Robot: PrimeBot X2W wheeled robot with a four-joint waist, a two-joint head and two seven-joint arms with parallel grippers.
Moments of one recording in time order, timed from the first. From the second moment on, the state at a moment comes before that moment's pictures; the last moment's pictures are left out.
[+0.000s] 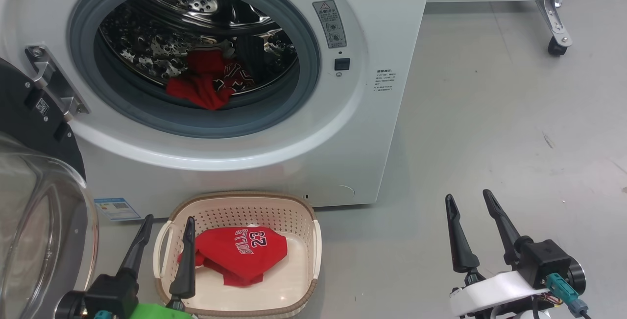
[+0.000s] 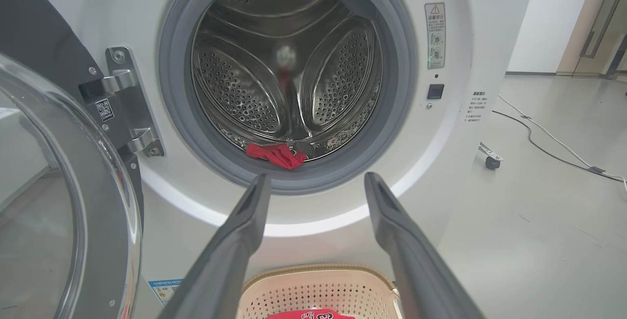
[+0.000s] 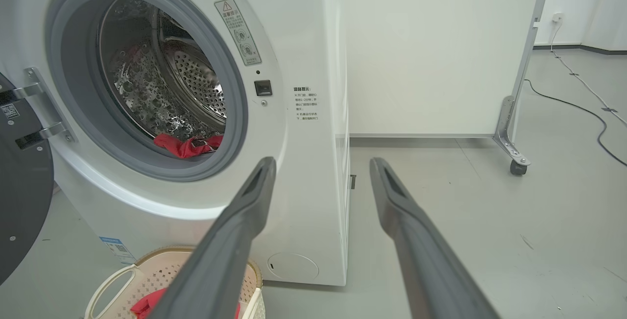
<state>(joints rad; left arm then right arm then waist) 0.09 0.11 -0.19 0.03 -0.33 0.02 -0.25 0.09 -0.04 0.21 0.05 0.26 -0.03 -0.26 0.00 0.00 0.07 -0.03</state>
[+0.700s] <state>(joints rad) 0.11 0.11 -0.20 -0.04 -0.32 0.03 -0.21 0.09 -0.04 0.22 0.02 0.26 -0.03 -0.26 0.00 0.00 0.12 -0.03</state>
